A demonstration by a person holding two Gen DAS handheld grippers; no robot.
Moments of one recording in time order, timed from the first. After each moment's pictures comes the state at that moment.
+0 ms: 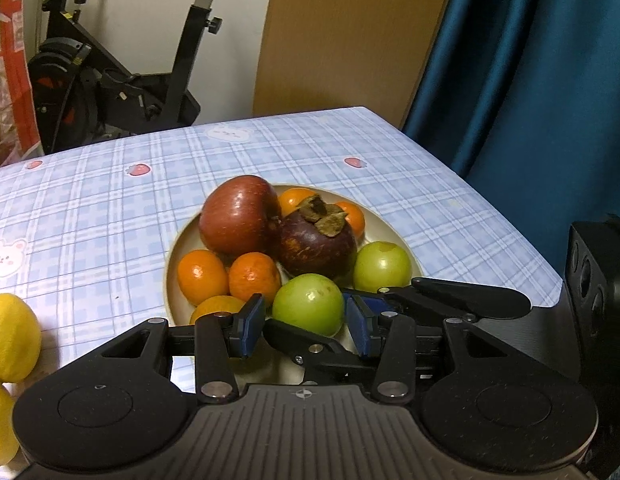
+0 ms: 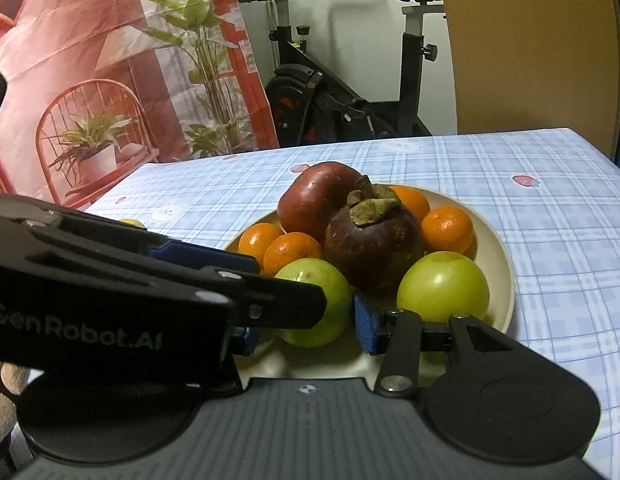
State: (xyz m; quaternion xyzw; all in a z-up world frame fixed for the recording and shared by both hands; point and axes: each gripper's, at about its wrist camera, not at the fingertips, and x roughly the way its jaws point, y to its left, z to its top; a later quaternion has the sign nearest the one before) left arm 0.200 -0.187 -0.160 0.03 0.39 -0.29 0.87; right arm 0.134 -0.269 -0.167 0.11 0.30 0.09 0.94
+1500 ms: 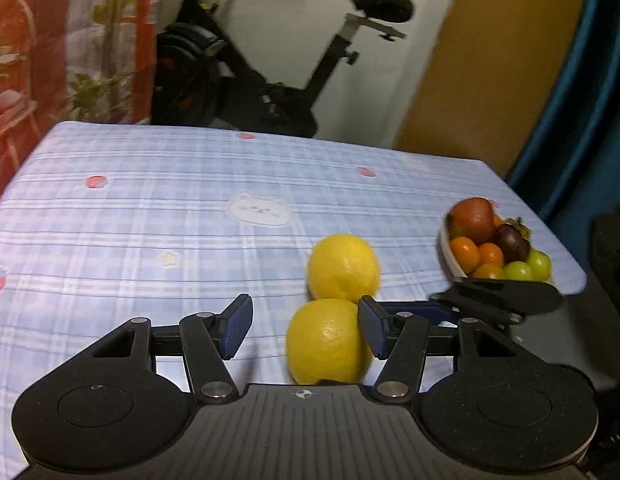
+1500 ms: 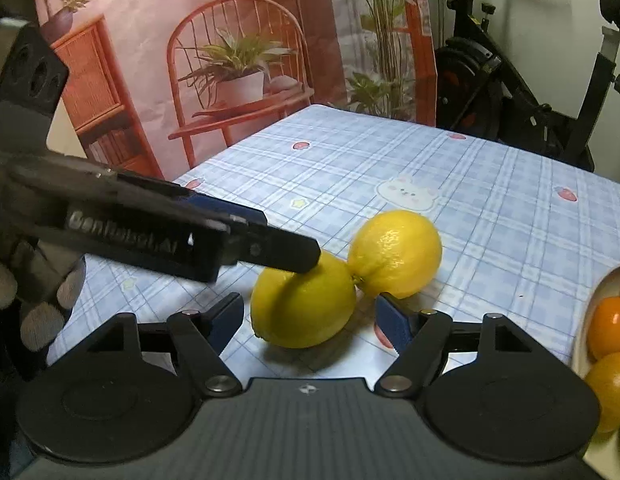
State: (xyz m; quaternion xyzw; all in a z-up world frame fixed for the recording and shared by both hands) left arm 0.204 0.050 -0.157 -0.04 0.37 -0.21 0.90; right arm 0.193 -0.076 -0.153 0.01 0.34 0.27 0.90
